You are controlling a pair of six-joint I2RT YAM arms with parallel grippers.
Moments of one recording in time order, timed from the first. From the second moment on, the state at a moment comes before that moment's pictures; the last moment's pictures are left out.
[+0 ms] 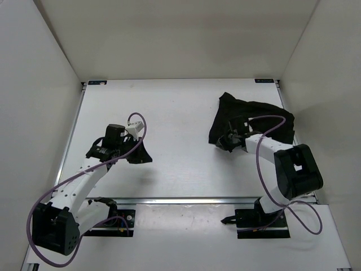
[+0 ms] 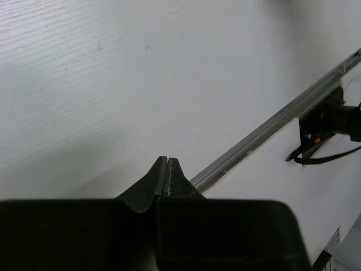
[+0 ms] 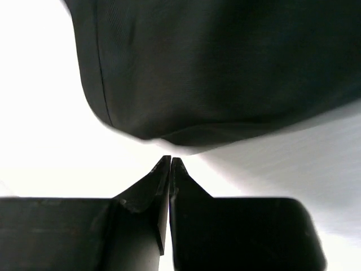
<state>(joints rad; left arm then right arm) -0.29 1.02 0.69 -0.51 0.54 -0.29 0.27 1.55 0.79 -0.19 -0.02 1.14</state>
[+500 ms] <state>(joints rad) -0.27 1.09 0.82 -0.57 0.44 -0.25 0.40 1.03 0.52 -0.34 -0.17 0.97</state>
